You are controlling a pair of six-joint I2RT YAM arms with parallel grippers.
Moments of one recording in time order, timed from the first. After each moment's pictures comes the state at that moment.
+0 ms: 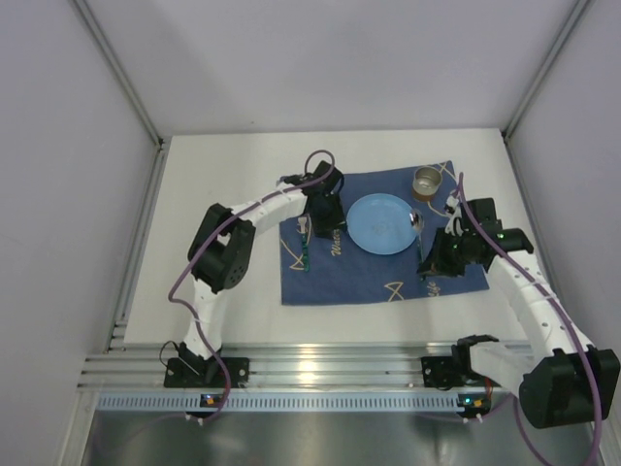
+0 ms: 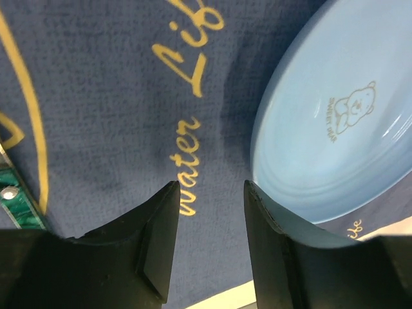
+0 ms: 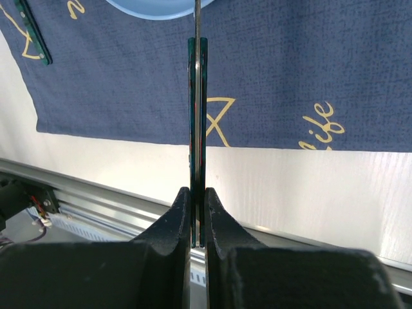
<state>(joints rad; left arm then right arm) -0.63 2.11 1.64 -0.64 0.11 -0.86 0.12 1.06 0.87 -0.91 -0.34 0.36</state>
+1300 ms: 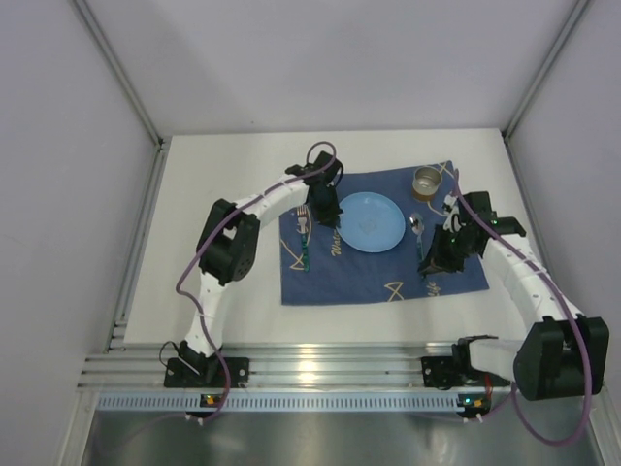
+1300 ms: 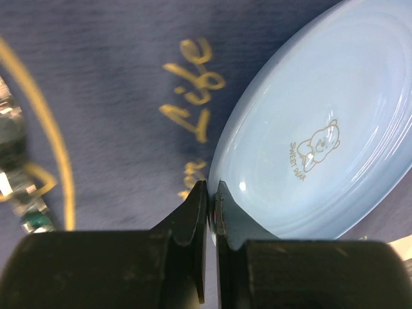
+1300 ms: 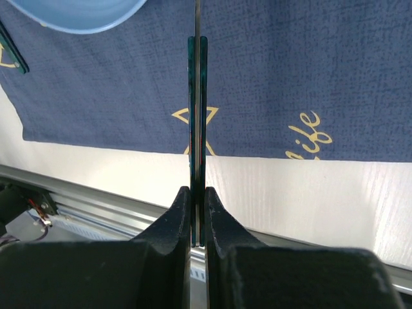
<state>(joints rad) -0.60 2.24 1.83 -0.71 0.11 -0.79 0.08 1.18 0.89 -0.91 -0.34 0.33</state>
